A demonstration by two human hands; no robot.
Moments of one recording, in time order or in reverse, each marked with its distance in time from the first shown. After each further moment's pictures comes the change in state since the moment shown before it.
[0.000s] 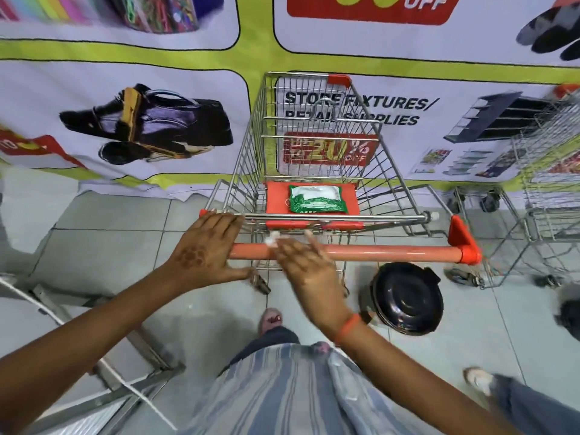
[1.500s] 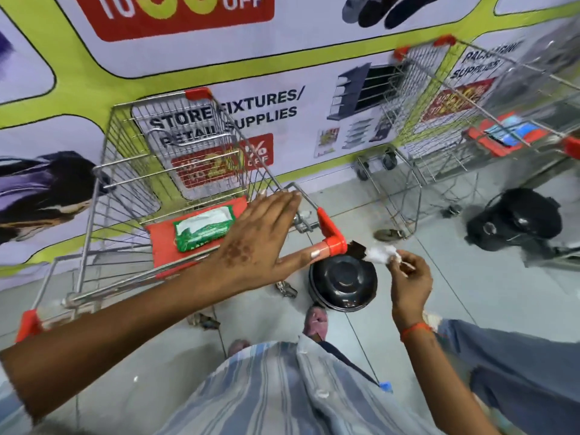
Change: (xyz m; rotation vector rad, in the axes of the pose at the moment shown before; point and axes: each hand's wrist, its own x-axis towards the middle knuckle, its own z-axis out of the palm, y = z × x) left_hand 0.145 0.228 -0.080 -0.186 0.149 0.512; right_hand -0.194 0.222 -0.096 0.458 0.903 1.459
